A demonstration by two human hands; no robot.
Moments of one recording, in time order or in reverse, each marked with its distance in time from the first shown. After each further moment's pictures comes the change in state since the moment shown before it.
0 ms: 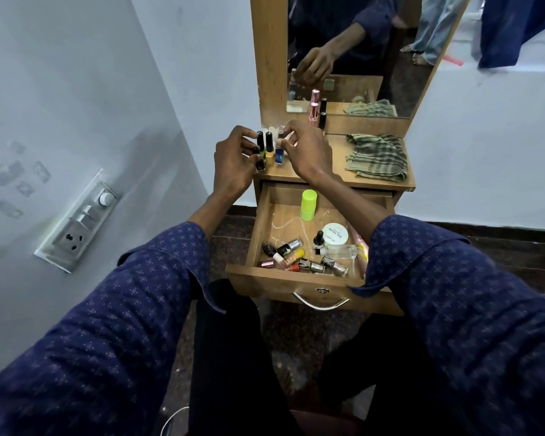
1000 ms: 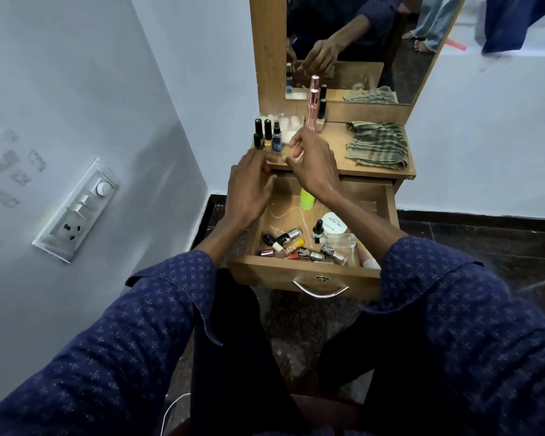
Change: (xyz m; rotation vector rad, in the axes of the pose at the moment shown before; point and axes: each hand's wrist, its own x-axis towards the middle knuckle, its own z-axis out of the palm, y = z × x) left_hand -0.055 -0.009 0.018 0.145 -0.109 0.232; right_hand -0.042 0.012 -0.009 0.051 -0.068 -0.042
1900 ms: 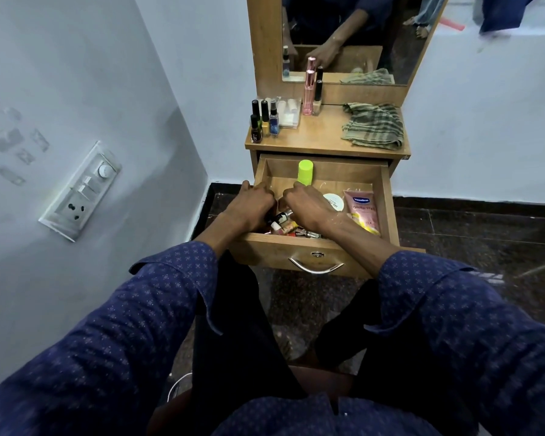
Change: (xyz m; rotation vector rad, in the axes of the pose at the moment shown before) left_hand -0.054 0.002 0.016 0.662 -0.751 0.198; right_hand -0.099 0.030 0.026 -0.567 -0.528 -0.311
